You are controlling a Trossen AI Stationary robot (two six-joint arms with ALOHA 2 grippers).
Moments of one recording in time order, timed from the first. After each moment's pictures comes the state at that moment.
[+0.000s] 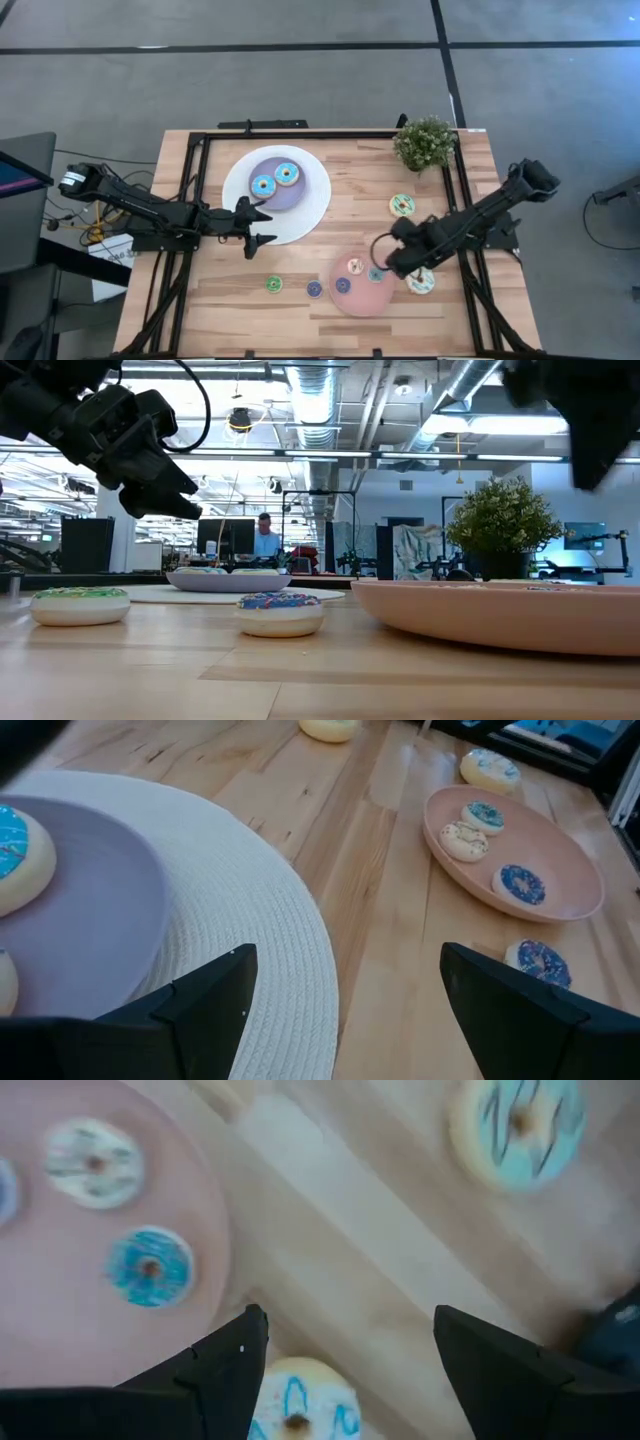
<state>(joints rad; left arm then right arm) -0.22 0.97 0.28 0.21 -0.32 -0.46 0.51 1.47 1.13 -1.26 0.22 1.26</state>
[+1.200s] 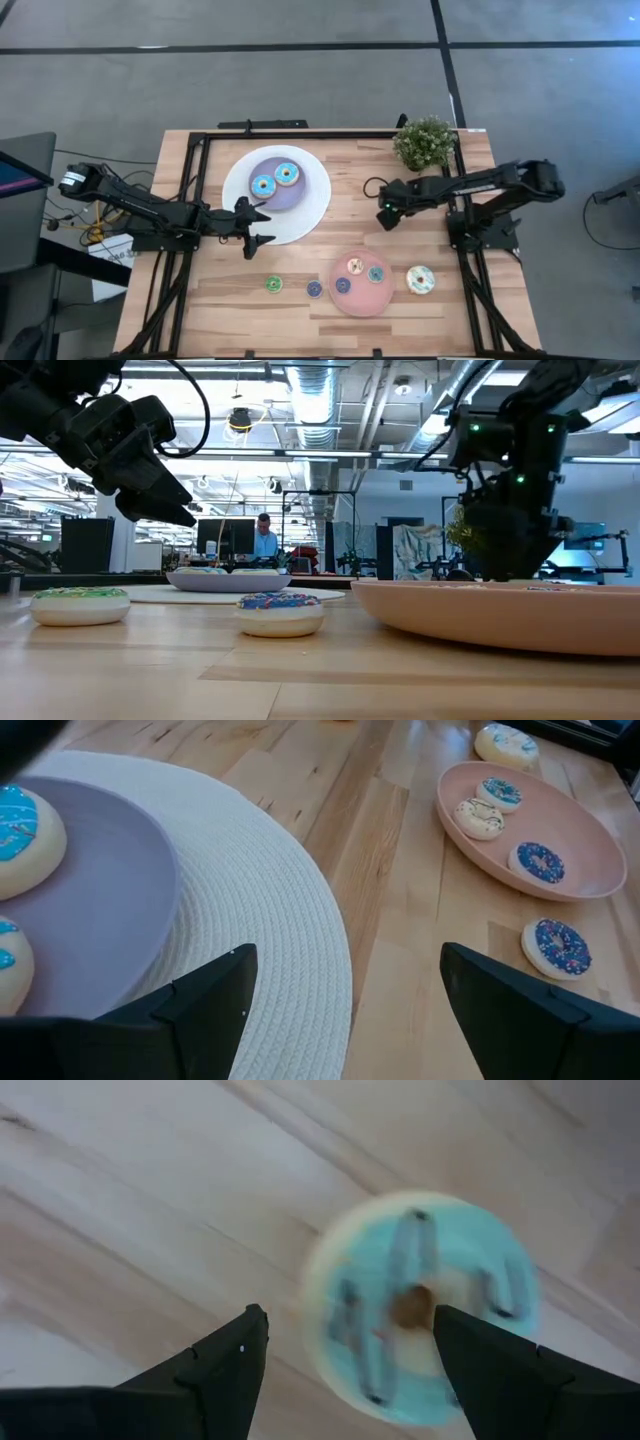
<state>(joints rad) -0.22 0.97 0.28 0.17 -0.33 -0.45 -0.12 1.38 0.67 -0.72 0.19 0.78</state>
